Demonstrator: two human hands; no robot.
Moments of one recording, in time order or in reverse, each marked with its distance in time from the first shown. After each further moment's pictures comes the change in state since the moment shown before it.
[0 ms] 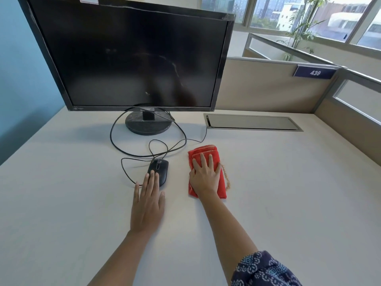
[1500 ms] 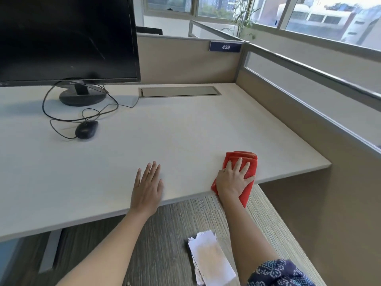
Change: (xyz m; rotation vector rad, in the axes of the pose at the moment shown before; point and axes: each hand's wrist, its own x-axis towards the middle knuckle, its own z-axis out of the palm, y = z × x) left_hand -0.189 0.212 -0.016 -0.075 -0.166 0.291; right_hand -0.282 0.283 -0.056 -0.003 0.045 0.660
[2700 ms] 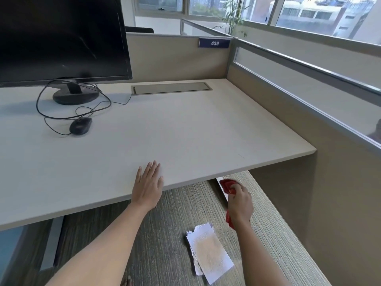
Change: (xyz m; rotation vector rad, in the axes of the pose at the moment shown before) left_hand -0.018 0.018 0.017 -0.027 -0.056 0.003; right_hand -0.066 0.103 0.038 0.453 0.101 0.031
